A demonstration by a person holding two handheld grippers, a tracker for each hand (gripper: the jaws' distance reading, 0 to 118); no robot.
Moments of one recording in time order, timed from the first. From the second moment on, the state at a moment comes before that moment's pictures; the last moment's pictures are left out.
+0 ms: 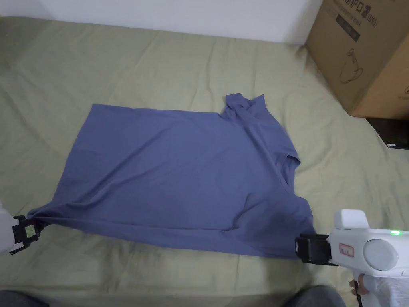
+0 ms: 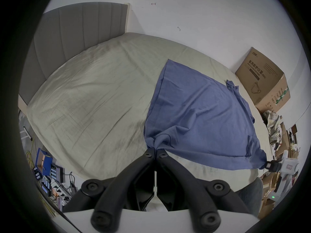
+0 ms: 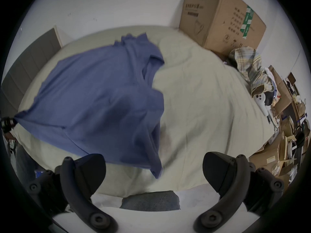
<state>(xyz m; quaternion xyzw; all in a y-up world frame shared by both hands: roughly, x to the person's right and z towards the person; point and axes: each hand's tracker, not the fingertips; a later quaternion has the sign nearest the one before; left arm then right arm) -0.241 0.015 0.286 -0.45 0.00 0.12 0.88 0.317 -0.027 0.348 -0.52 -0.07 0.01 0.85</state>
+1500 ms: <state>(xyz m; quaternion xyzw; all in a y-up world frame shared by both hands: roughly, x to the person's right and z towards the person) -0.199 0.006 0.047 -0.39 0.04 0.05 0.92 0.351 0.026 0.136 -0.45 -0.17 -0.05 0.88</state>
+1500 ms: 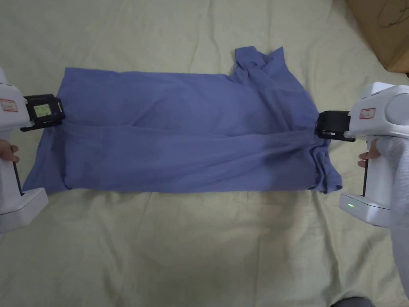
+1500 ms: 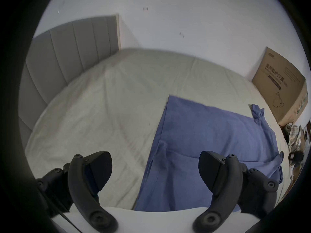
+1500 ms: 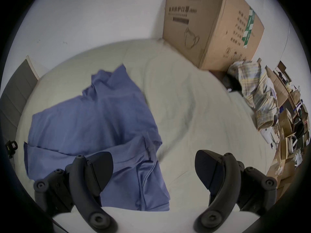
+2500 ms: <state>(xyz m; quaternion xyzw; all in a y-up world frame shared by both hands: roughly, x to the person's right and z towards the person) -0.173 0.089 0.285 -0.22 -0.03 -0.01 0.97 0.211 0.120 0.352 -0.15 -0.05 0.00 0.99</state>
